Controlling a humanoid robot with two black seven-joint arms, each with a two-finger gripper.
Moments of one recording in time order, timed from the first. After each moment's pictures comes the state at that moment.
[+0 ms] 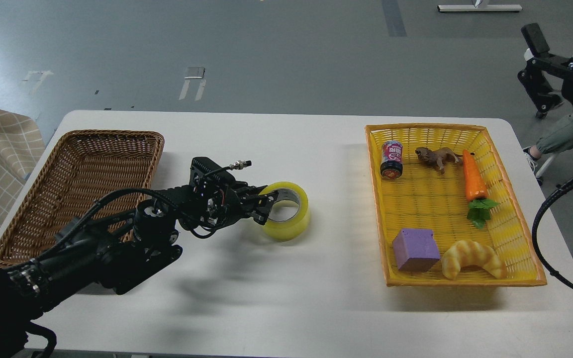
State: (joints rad) left arm -0.64 0.28 -0.53 -1.01 2.13 -0.14 -0.17; right arm 0.23 -0.27 1.70 1.73 -0.72 0.37 -0.06
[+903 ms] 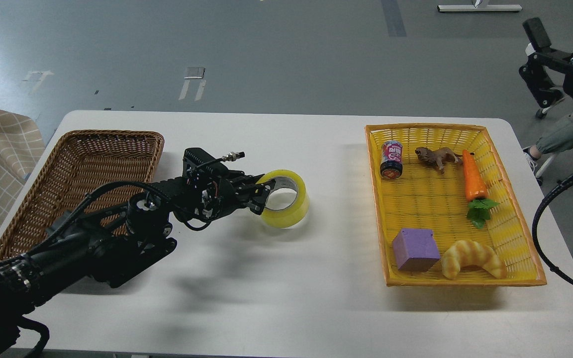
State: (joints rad) left arm -0.68 0.31 -0.53 -1.03 2.12 -0.10 -0.18; right arm 0.25 -0.28 1.70 1.72 -0.72 0.37 -0.06
